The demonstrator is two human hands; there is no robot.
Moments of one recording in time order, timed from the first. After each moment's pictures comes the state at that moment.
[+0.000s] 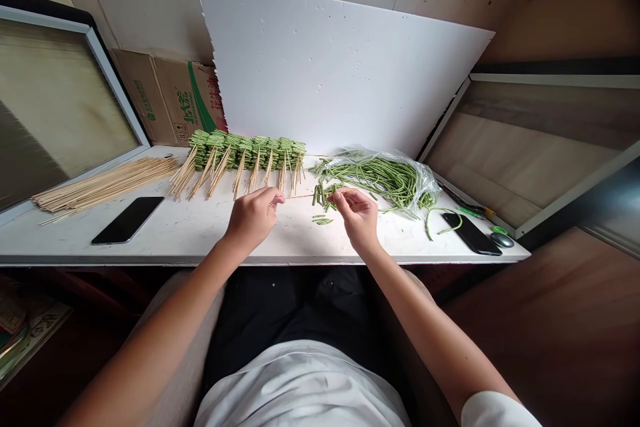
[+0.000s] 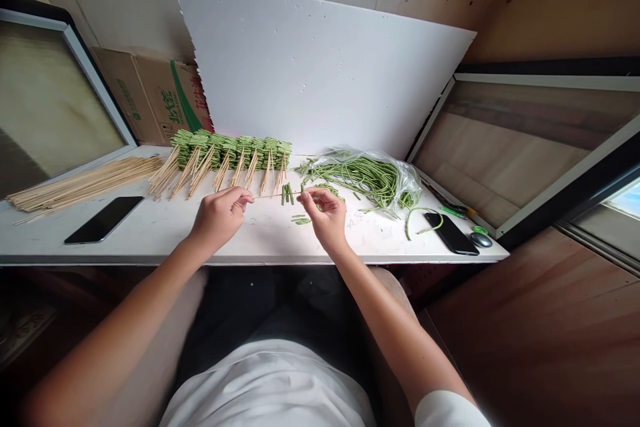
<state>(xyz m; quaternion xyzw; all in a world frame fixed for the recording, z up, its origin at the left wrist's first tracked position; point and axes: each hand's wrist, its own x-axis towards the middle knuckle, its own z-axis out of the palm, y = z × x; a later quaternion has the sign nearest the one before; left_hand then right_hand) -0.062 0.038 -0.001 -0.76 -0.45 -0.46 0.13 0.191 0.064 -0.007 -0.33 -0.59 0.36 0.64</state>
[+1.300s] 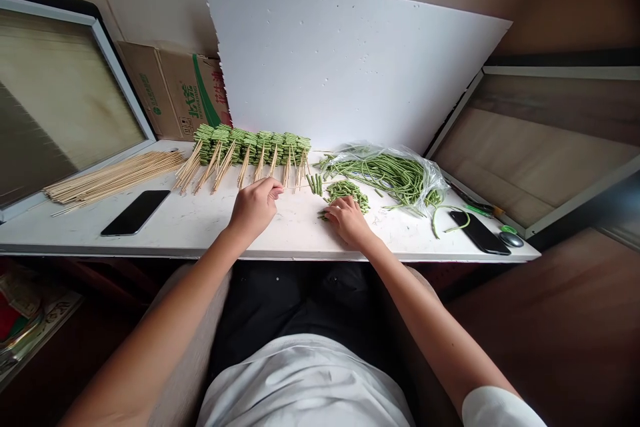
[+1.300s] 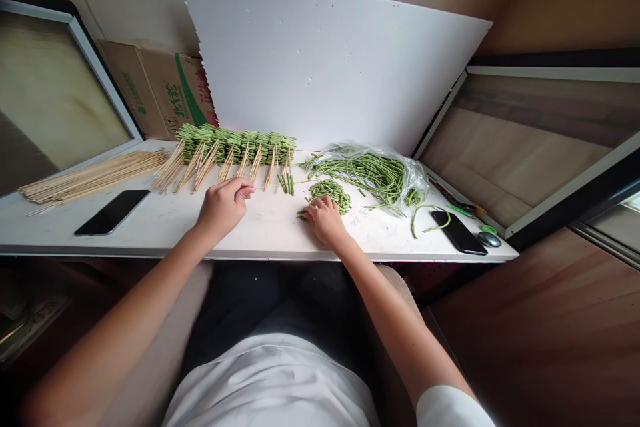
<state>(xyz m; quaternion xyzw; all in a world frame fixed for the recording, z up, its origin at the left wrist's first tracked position) -0.071 0.055 -0.012 -0.74 -0.48 -0.46 0.11 0.215 0.108 -0.069 -0.44 -0.87 -0.03 0.21</state>
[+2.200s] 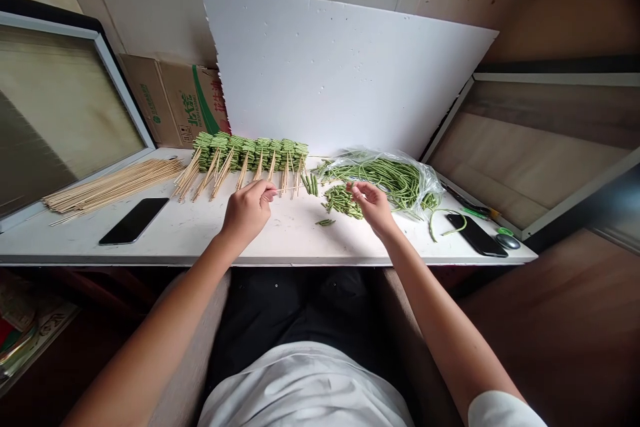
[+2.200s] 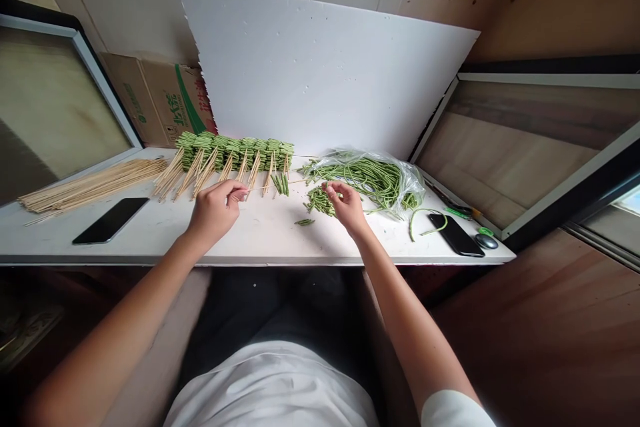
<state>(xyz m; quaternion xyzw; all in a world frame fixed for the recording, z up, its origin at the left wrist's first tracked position) -0.074 0.048 0.002 -0.72 -0.48 -0.48 0.12 0.249 0.128 -0.023 -0.38 -0.65 0.35 0.56</state>
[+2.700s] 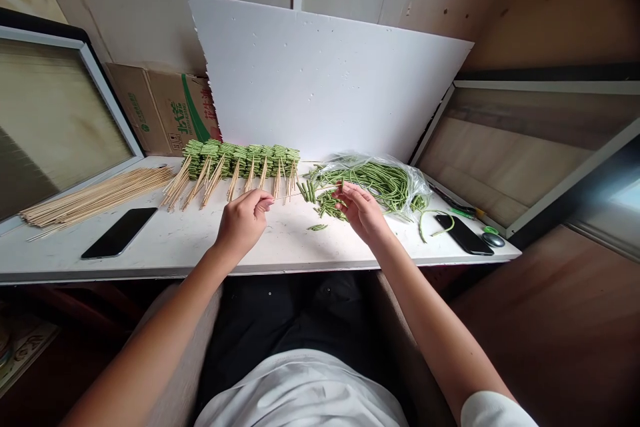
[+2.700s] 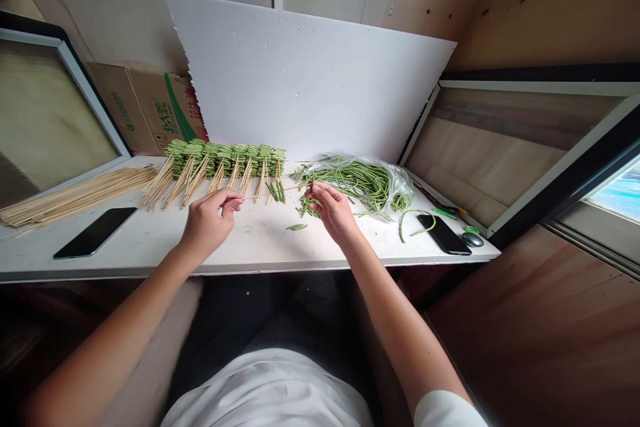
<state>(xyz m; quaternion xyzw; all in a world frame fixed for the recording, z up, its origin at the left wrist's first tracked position) -0.062 0.039 0.004 -0.72 -0.46 -0.50 0.10 0.228 0.091 0.011 -0.31 -0.51 0.56 0.58</state>
